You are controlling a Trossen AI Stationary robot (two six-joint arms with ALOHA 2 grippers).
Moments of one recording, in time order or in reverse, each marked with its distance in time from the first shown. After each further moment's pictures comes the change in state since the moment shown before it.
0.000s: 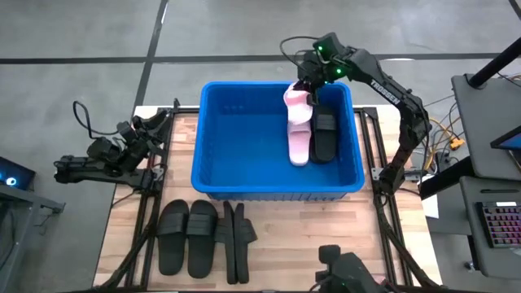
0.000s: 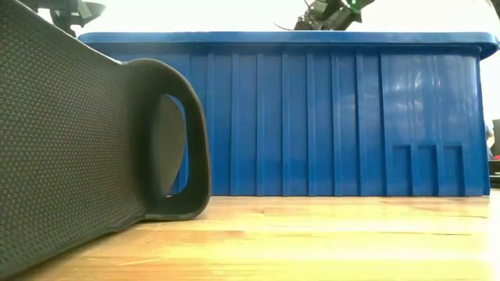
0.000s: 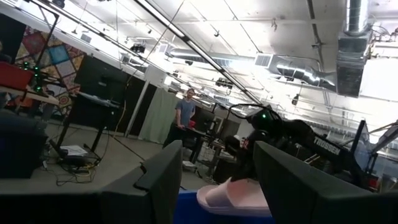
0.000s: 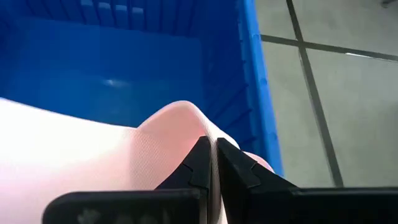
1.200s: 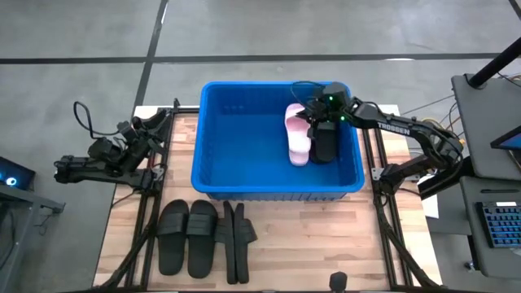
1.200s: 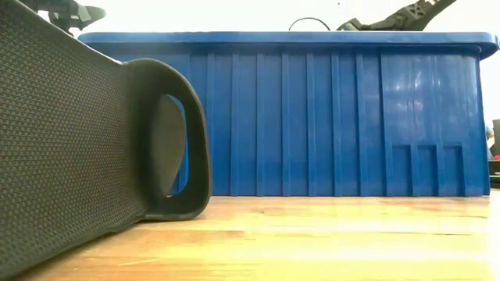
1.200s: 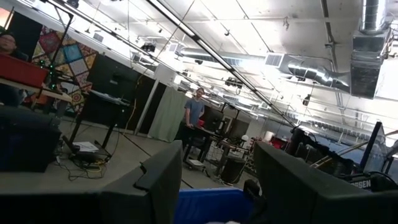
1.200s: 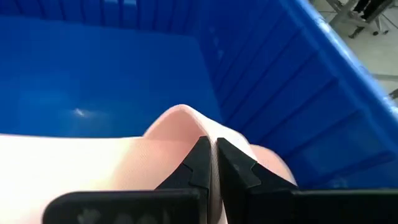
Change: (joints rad) left arm 0.000 0.000 -0.008 0.003 -0.044 -0.002; right arm 0.093 -0.364 -0.961 0.891 0.092 0.207
